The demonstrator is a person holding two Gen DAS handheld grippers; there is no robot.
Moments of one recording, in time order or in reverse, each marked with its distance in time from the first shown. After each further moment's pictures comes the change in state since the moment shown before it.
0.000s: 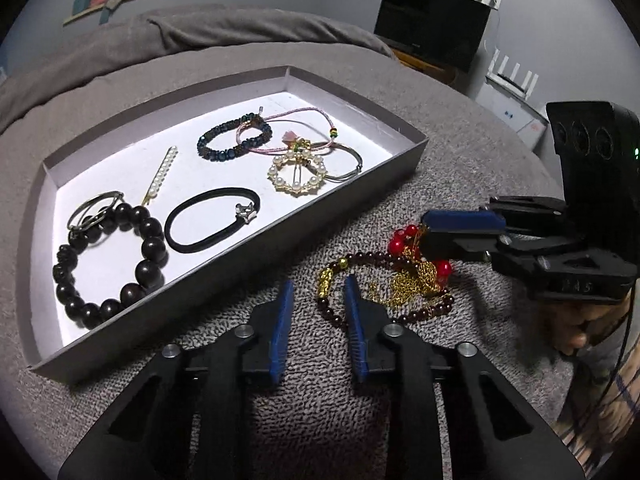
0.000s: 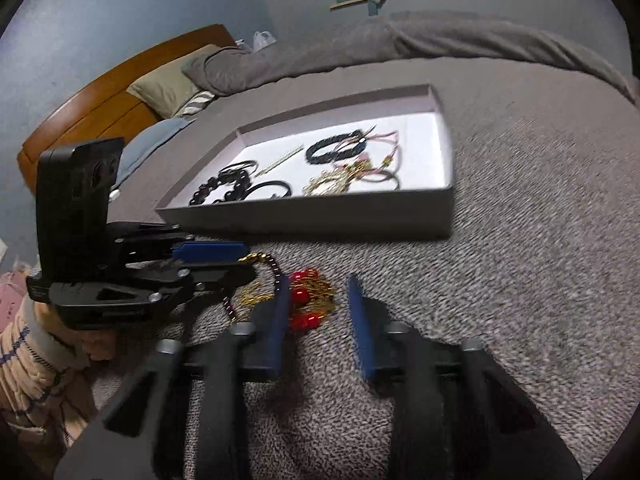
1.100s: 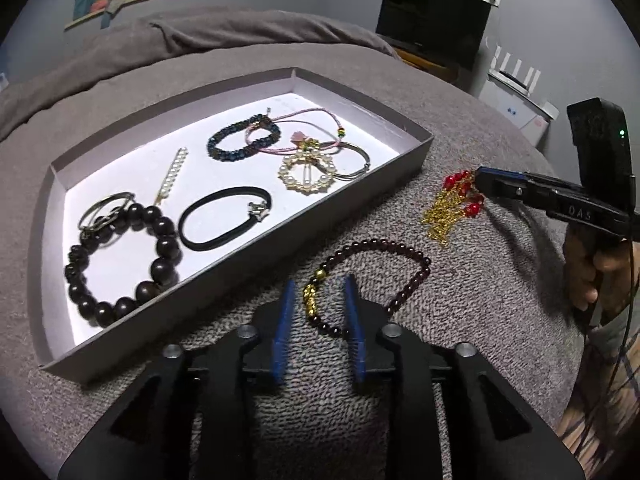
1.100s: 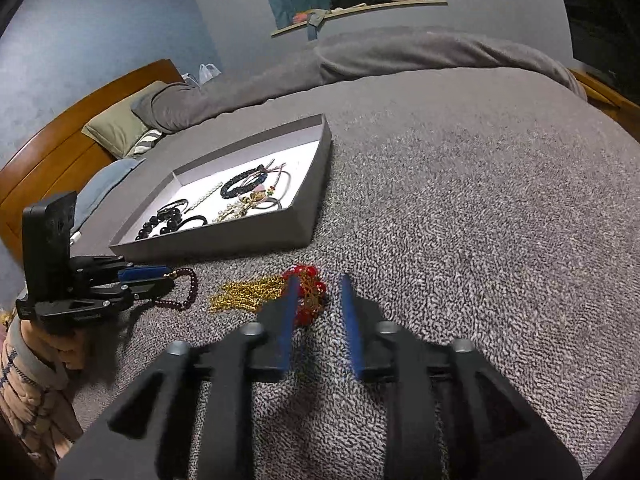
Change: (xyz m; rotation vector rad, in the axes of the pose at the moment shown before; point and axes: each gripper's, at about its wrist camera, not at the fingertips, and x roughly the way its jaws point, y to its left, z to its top) left arm -0.007 0.006 -0.001 0.007 0.000 -0.006; right arm -0.046 -0.052 -0.007 0.110 -0.105 -0.169
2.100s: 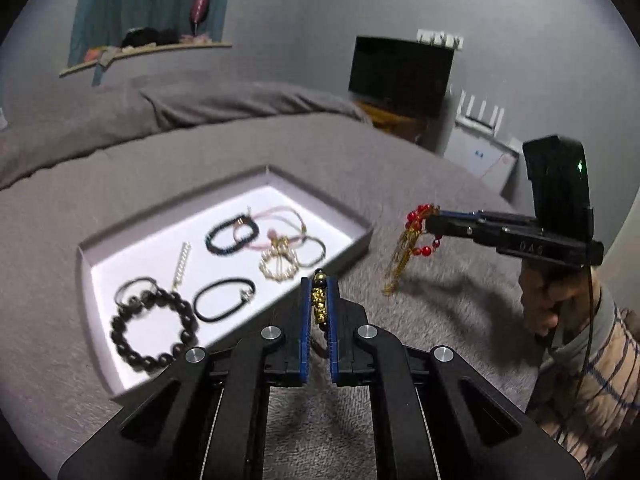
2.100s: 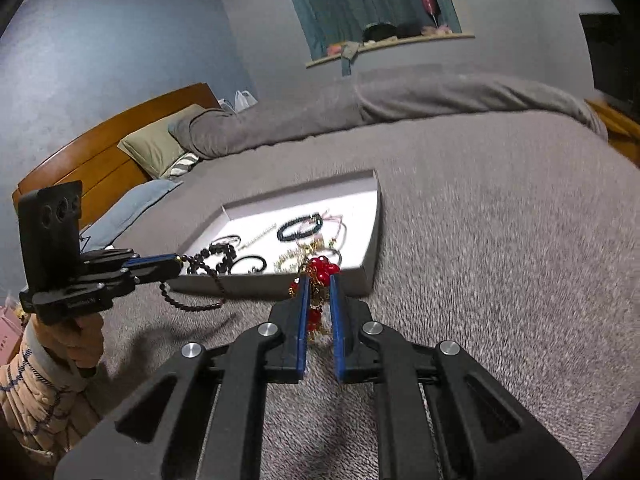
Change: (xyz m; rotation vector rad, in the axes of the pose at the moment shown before) left arm -0.077 -0.020 0.024 0.061 -0.230 -0.032; right arm -0.039 0.036 0.021 -0.064 -0.134 0.089
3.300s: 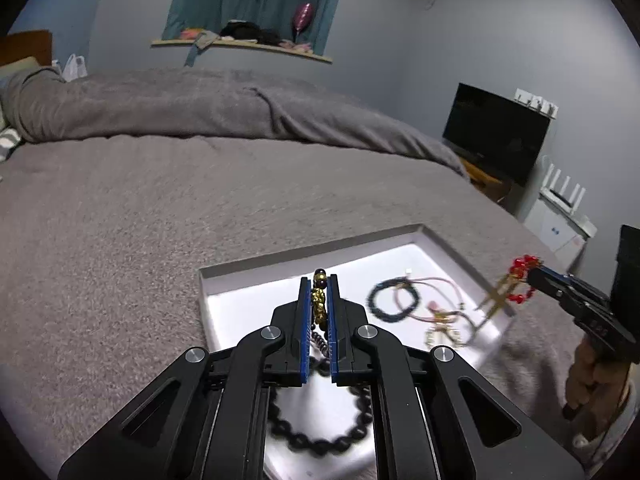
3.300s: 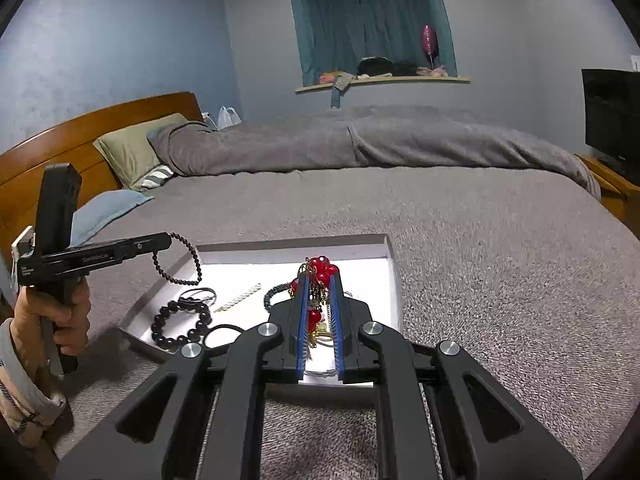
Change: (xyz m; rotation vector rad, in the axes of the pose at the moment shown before) left arm 0.012 0.140 0.023 -0.250 -0.076 0.212; right arm 0.066 0.031 0.039 -0.095 -0.093 -0.131
